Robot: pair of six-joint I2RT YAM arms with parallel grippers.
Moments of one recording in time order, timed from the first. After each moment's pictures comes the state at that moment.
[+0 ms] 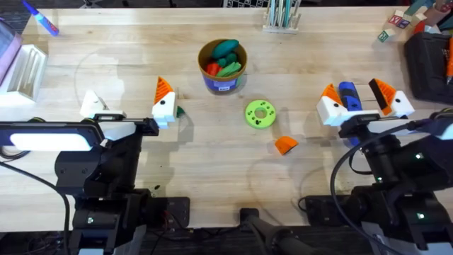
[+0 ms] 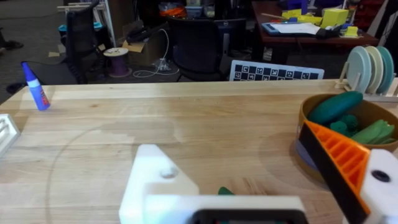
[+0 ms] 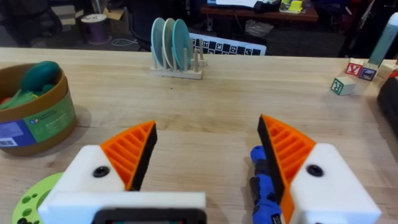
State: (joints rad) left arm 0.00 0.00 0.01 -0.01 0.00 0.00; right arm 0.00 0.00 0.01 -0.10 -0.02 0.00
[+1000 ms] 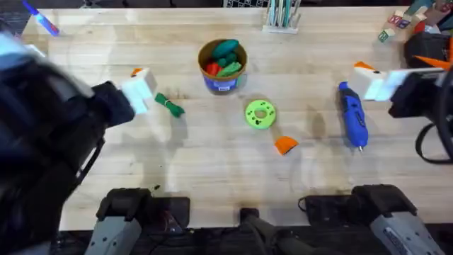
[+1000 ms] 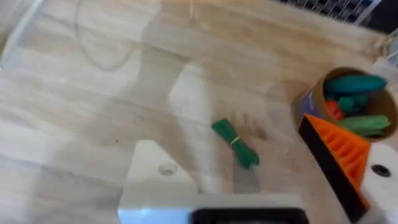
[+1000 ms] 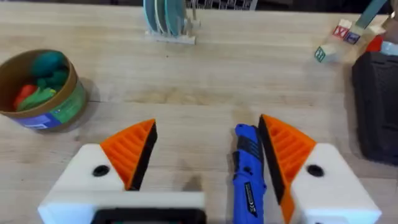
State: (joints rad) left arm 0.00 0.51 0.67 -0.72 -0.12 -0.30; right arm 0.00 0.51 0.74 -0.69 0.01 -0.02
